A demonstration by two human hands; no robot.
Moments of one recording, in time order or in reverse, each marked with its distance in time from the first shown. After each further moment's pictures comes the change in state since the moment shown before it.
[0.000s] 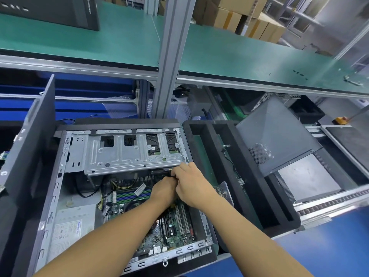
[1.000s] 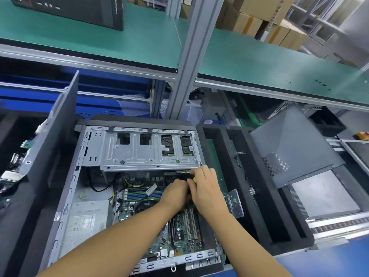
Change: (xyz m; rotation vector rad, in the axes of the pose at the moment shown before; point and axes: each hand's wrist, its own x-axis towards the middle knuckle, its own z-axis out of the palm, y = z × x) left_hand -0.014 -0.004 -0.001 -0.205 0.057 0.083; right_hand -0.009 -0.002 0.023 0.045 0.421 0.024
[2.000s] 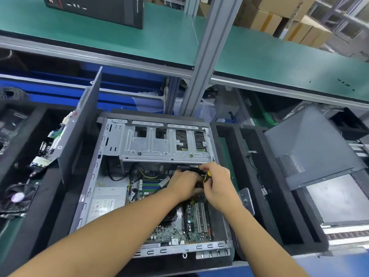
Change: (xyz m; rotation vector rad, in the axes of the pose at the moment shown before) left_hand -0.007 -0.012 -0.029 0.224 0.026 0.230; right_hand -0.001 0.010 -0.004 0.279 -0.169 0.092
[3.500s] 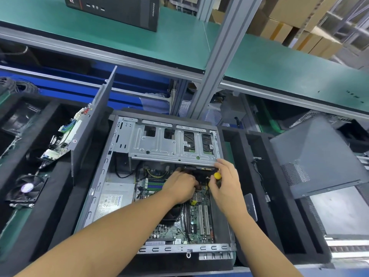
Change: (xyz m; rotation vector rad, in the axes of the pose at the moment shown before) left_hand -0.013 -0.016 0.000 0.142 -0.040 -0.044; right_hand -0.004 -0.005 0.001 -0.027 0.194 -0.012
